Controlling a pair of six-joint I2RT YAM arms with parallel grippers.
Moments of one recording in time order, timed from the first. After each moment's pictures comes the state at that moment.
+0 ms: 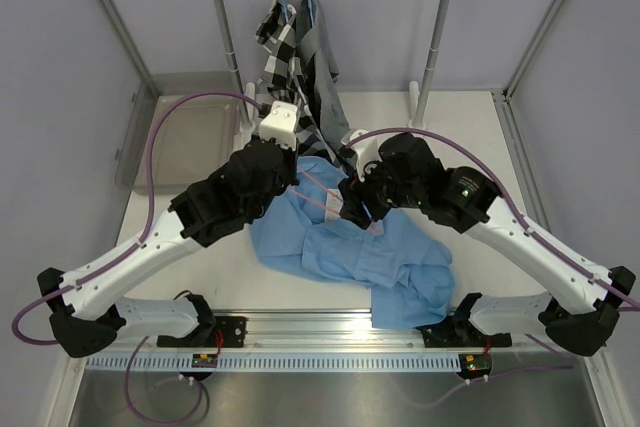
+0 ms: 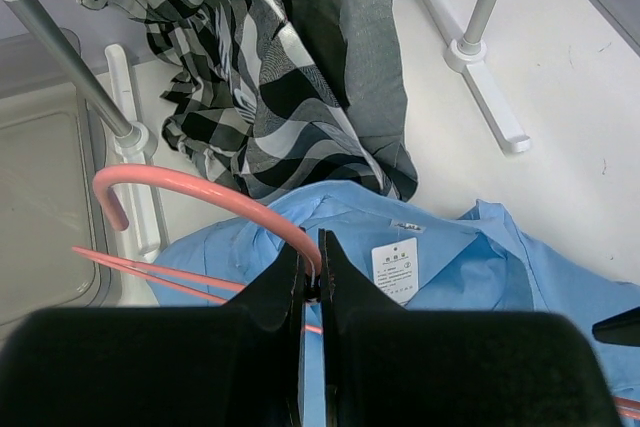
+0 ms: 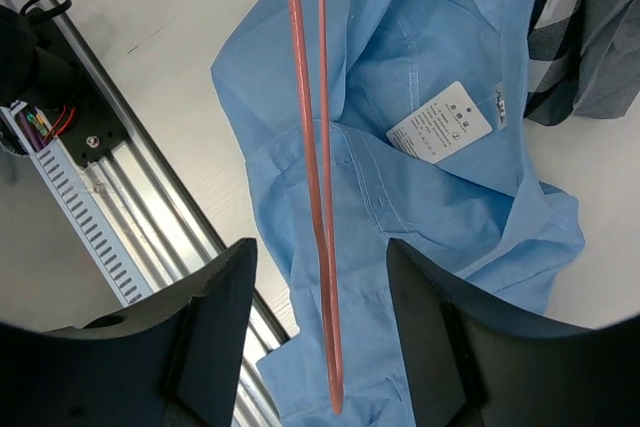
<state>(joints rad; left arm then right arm) -0.98 1.16 1.31 -0.48 -0.63 -0.20 0.88 1.22 1.40 -0.83 -0.13 0.06</state>
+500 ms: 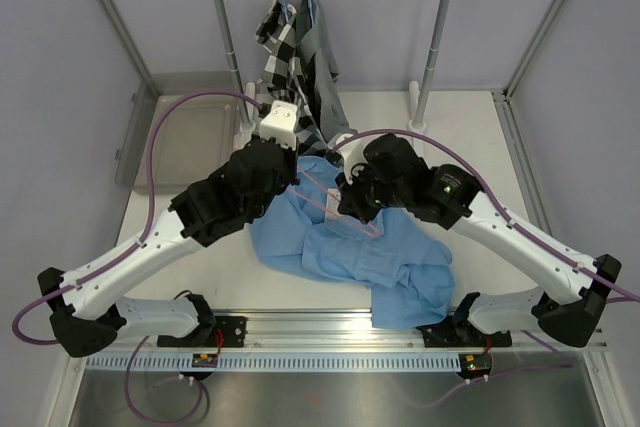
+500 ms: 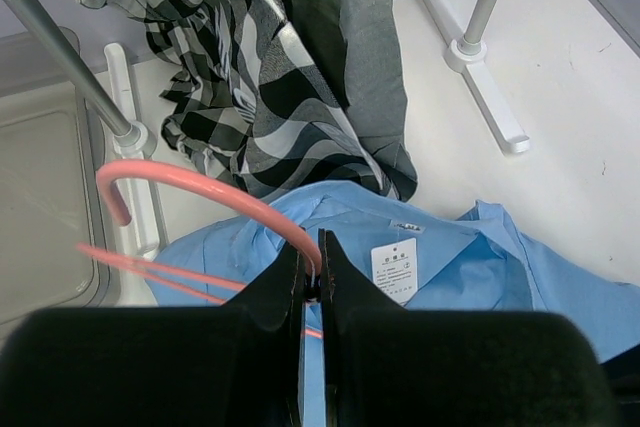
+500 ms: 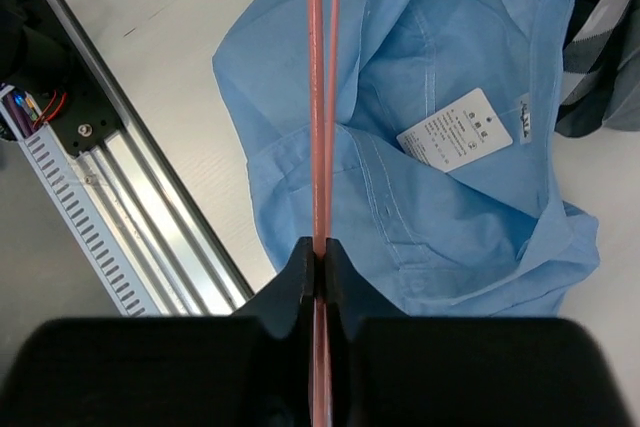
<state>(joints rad) -0.98 1.16 1.32 -0.48 -0.63 -0.21 0.91 1.28 1.40 -0.81 -0.13 0.04</state>
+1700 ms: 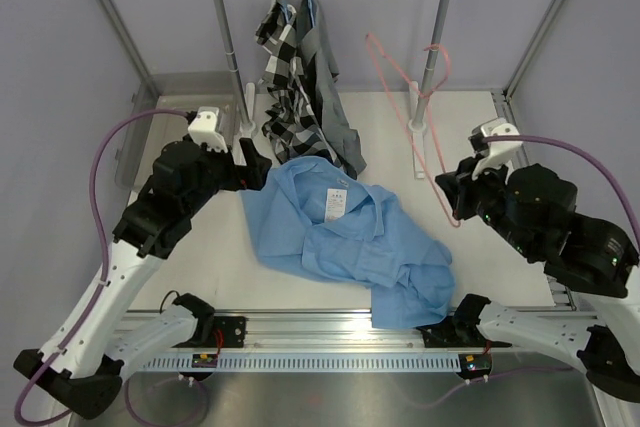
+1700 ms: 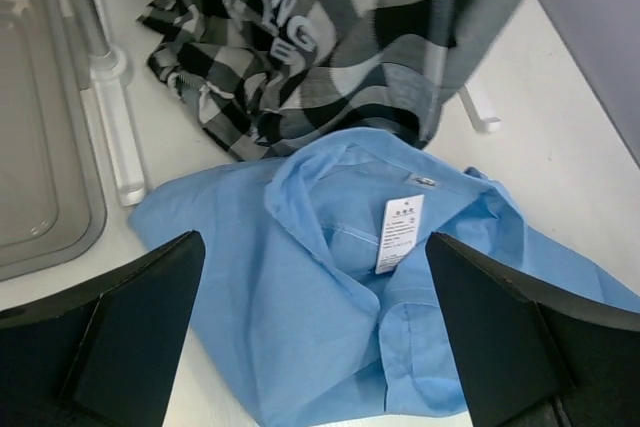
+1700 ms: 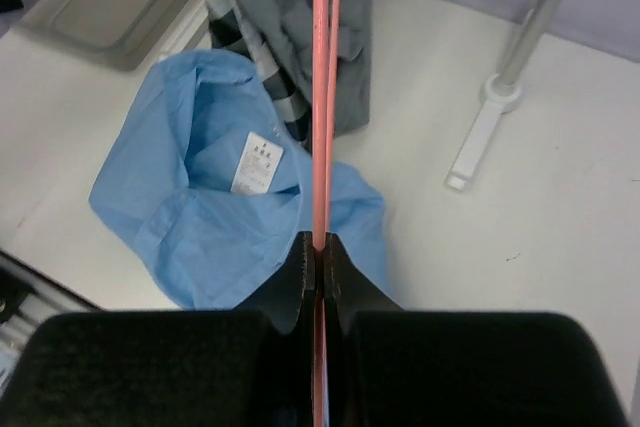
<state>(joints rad) -0.54 0.88 1.11 -0.54 -0.08 -0.31 0.91 0.83 1.46 -0.97 0.40 0.17</state>
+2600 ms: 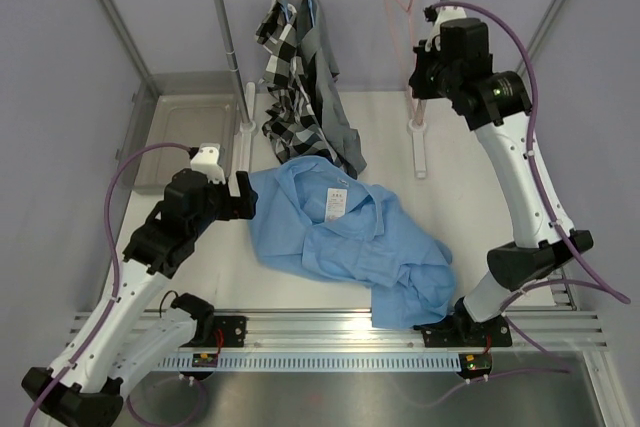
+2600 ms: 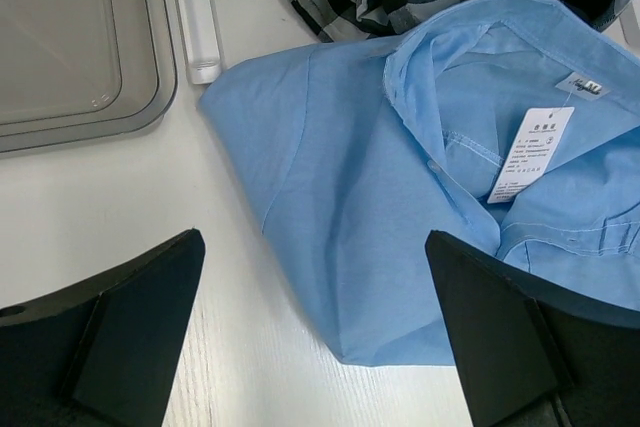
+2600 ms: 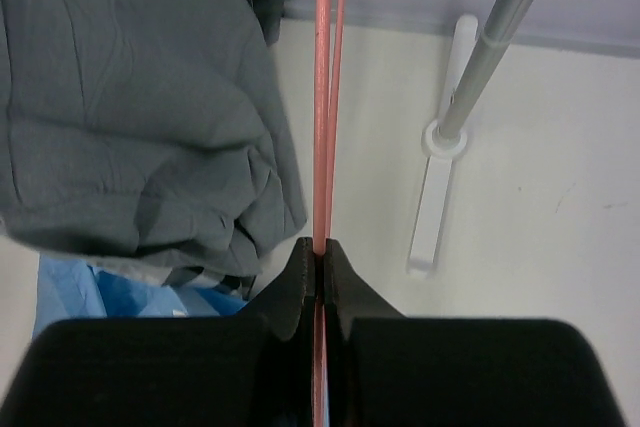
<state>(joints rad) -0.43 0.75 0.83 -0.58 -0.13 -0.28 0.38 1.61 2.06 -0.93 0.13 0.15</state>
